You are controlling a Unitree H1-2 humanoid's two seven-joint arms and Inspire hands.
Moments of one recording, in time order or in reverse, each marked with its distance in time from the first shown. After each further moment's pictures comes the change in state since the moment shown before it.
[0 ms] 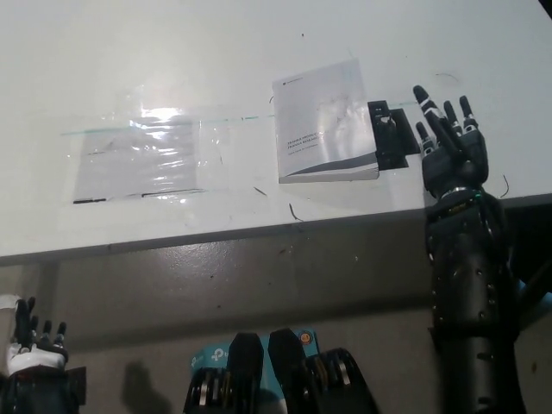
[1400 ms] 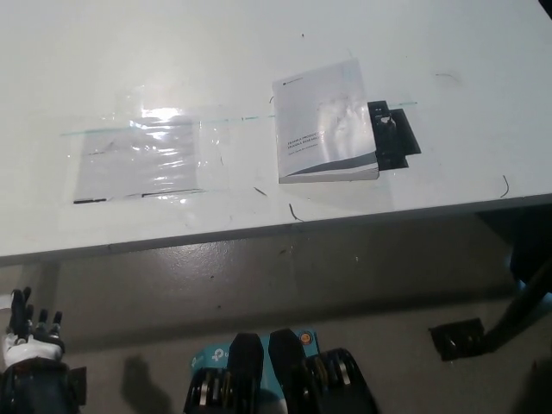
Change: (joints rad) left_arm -0.022 -0.005 0.029 -0.014 0.022 0.000 -0.016; right_arm 0.082 -0.104 -0.340 -0.368 -0.020 -0.120 -0.191
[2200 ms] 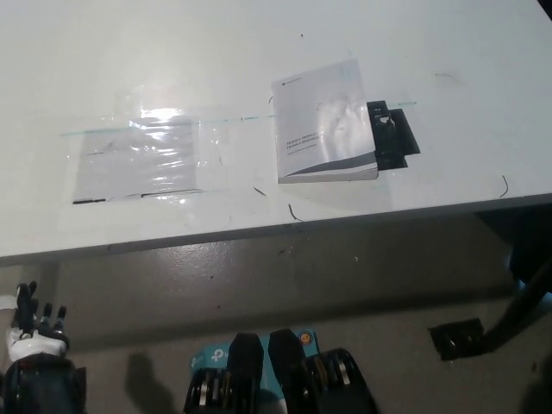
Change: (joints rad) left_arm -0.013 -0.009 0.007 -0.001 0.031 0.003 -0.024; right_arm 0.066 -0.065 -0.169 0.496 -0.014 0.015 0.130
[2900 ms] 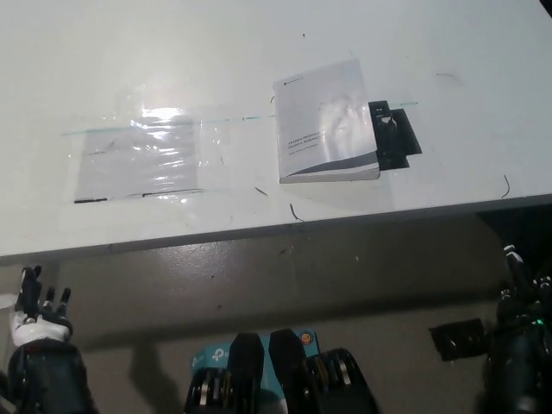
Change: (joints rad) left_arm -0.042 -0.015 0.024 0.001 0.066 0.002 -0.013; right_arm 0.040 0.118 0.105 0.112 -0.119 0.012 0.144
